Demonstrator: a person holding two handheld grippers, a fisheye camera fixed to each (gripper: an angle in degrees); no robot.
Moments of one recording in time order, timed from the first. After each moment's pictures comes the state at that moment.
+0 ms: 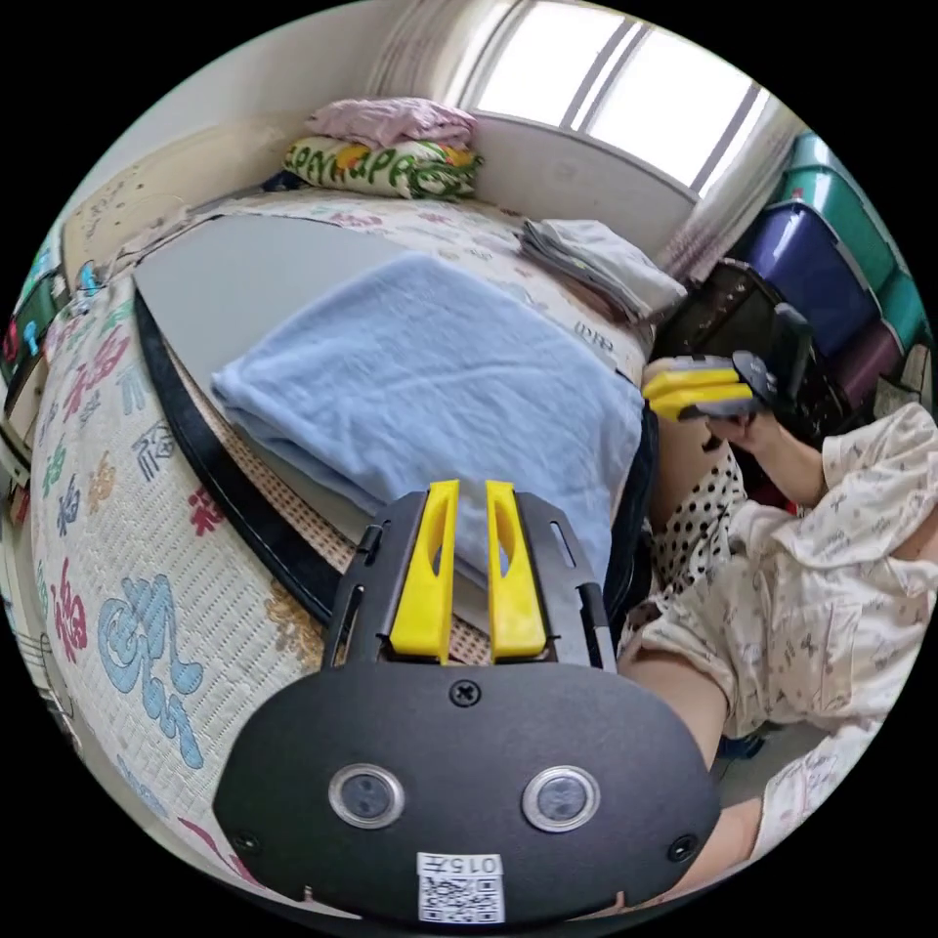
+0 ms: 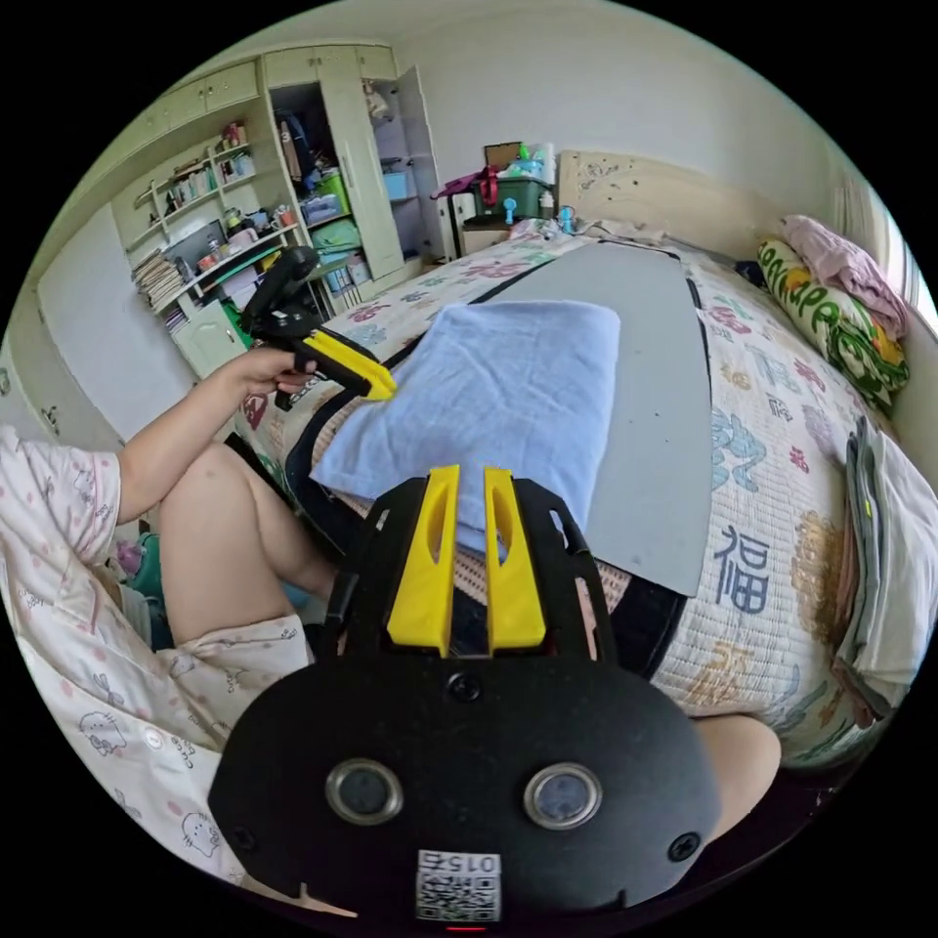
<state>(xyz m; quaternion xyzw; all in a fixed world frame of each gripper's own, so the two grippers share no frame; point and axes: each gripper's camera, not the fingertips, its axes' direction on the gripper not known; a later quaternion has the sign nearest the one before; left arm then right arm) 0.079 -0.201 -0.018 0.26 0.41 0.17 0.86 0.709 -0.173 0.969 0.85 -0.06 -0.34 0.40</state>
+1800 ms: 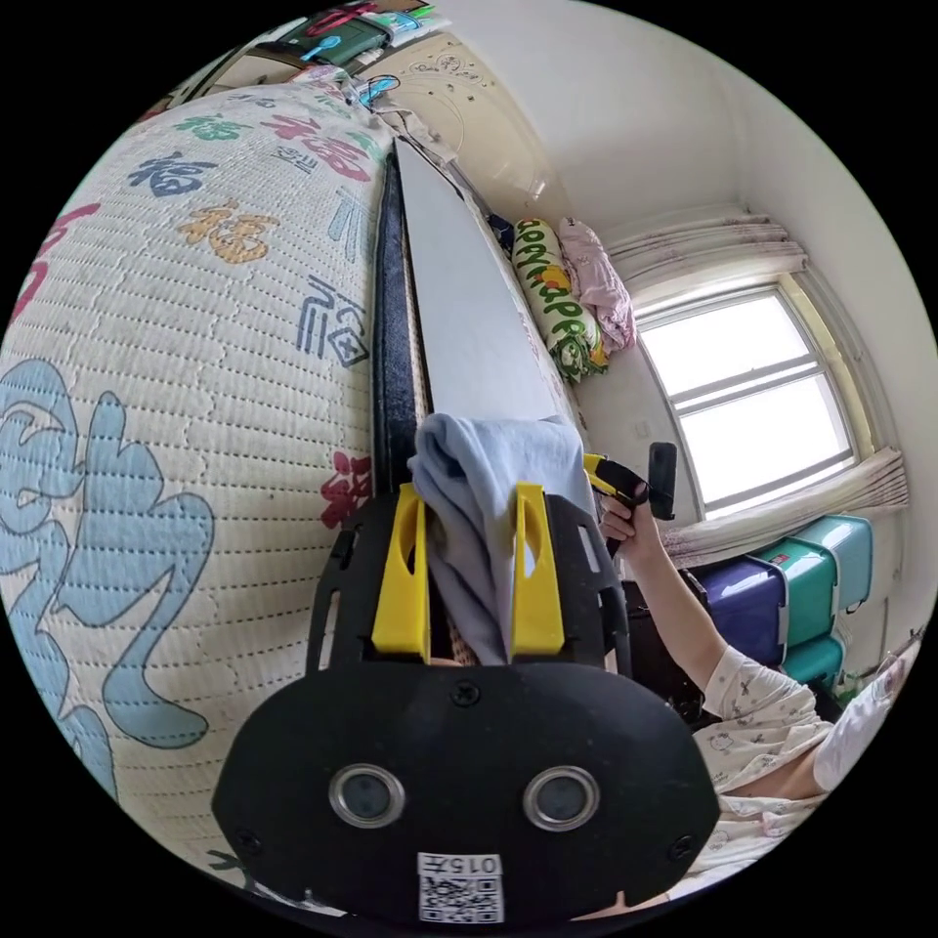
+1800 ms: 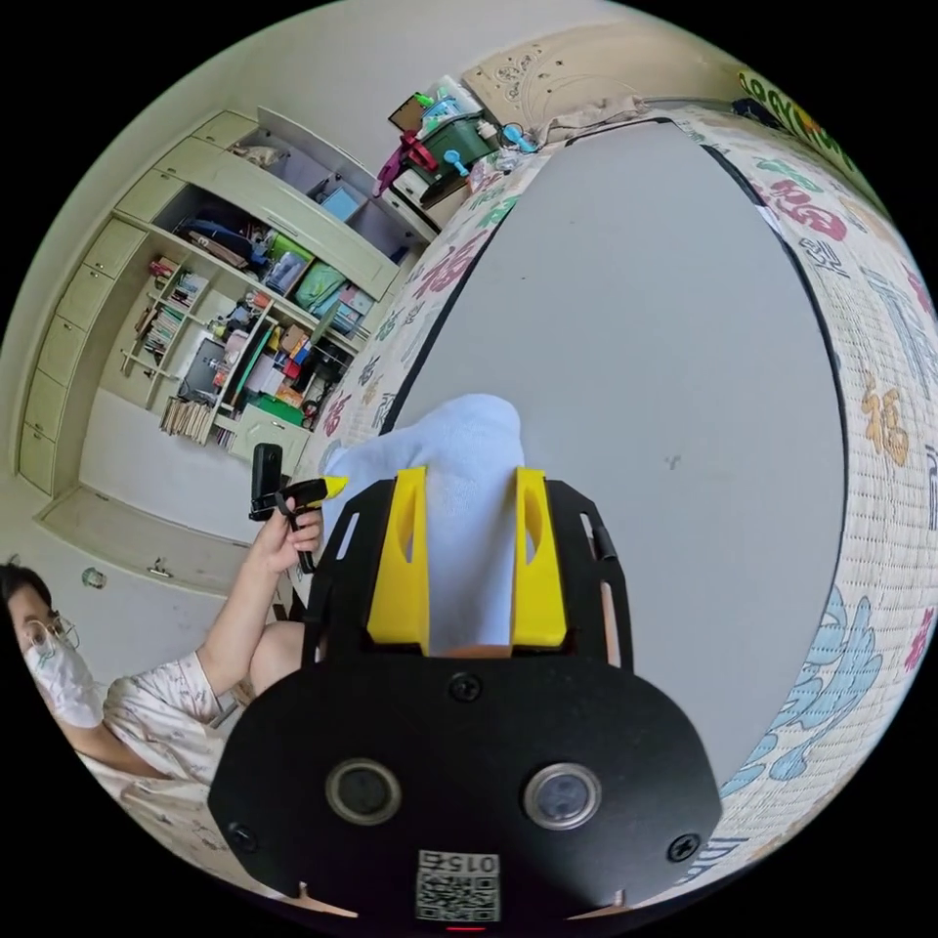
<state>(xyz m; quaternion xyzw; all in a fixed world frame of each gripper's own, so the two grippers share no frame) -0.108 -0.185 0.548 0.22 0.64 -0.21 0.70 0.334 0.455 0.865 0.71 -0.25 -0.44 0.50</state>
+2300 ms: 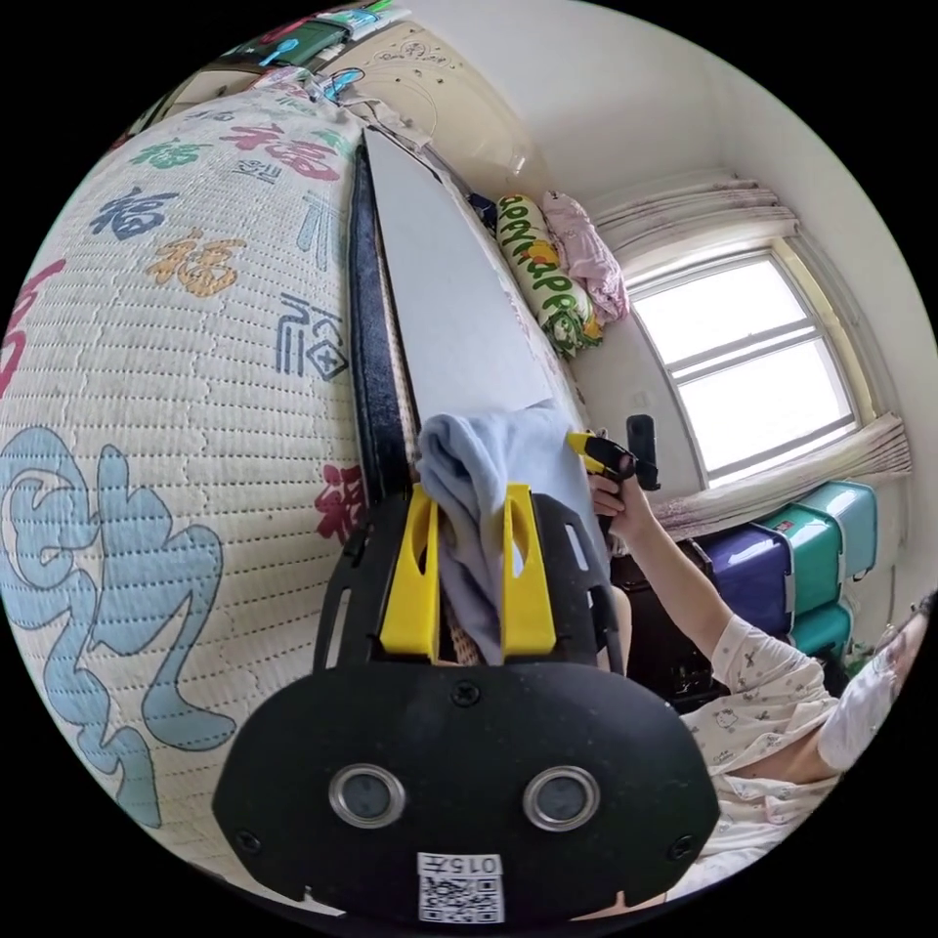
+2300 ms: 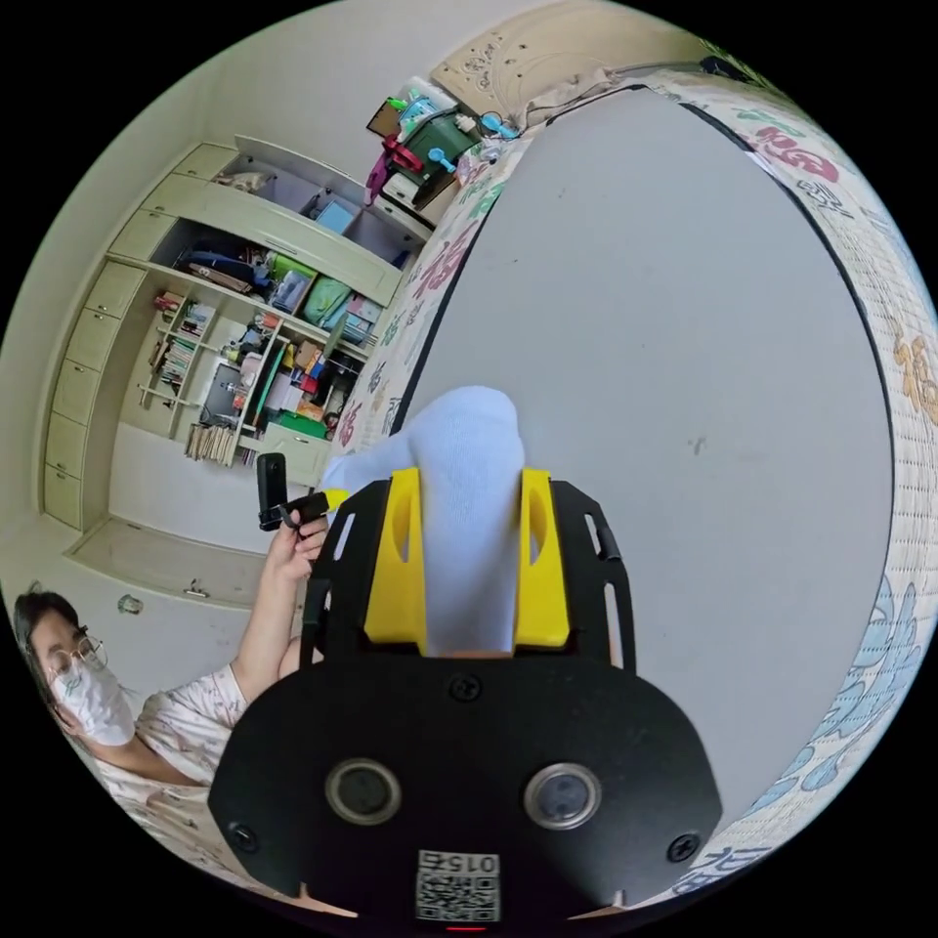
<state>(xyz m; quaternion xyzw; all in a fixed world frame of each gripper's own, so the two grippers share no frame) -0.151 -0.257 0.516 0.23 0.64 -0.16 0.72 0.235 0.466 0.971 0.67 -0.30 -0.45 0.52</state>
